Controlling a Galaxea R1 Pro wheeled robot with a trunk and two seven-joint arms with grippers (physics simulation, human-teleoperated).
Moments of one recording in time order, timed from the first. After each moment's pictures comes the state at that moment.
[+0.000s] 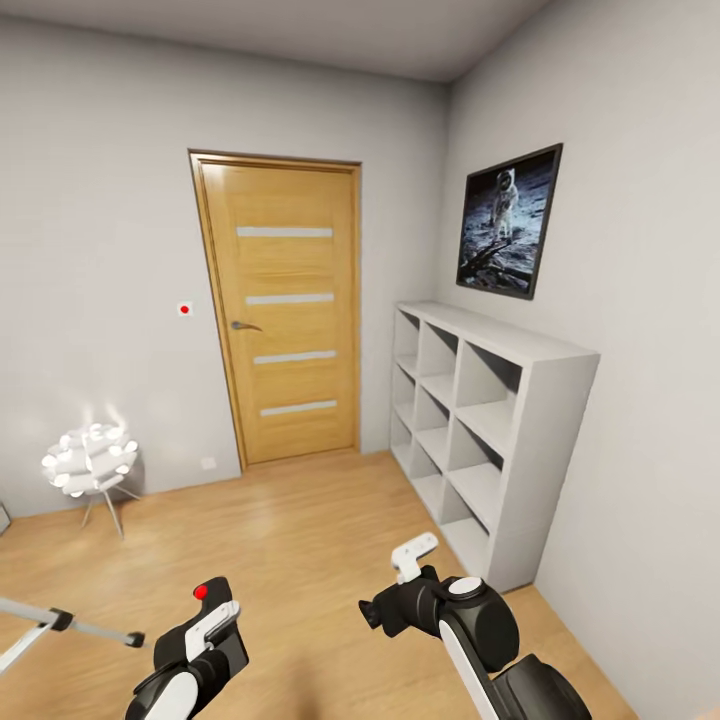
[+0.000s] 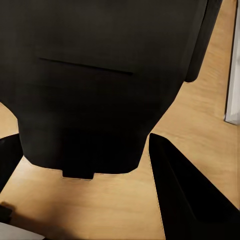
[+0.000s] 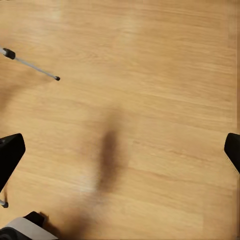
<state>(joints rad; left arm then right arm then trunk) -0.13 0.14 -0.27 -1.22 1.02 0.39 0.57 -0.24 0.03 0.43 -1.61 -0.03 1.04 0.11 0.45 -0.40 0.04</state>
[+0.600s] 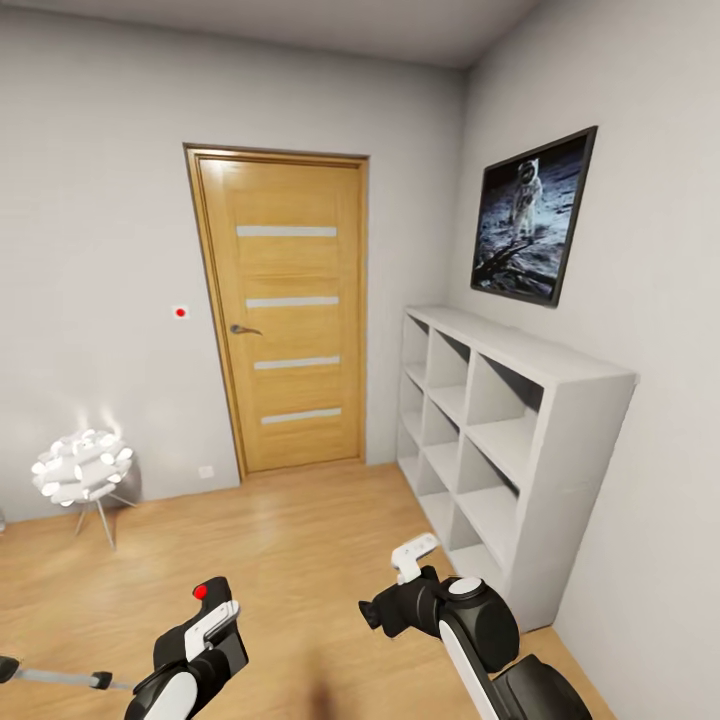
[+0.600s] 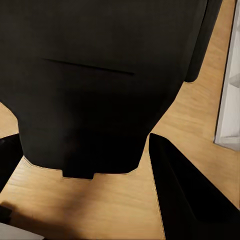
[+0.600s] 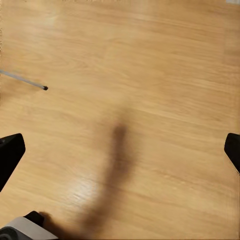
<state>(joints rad) -0.13 0.14 -0.26 -1.22 1.02 0.39 0.57 -0.24 0.03 0.43 -1.61 -0.03 1.04 0.11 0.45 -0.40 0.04</state>
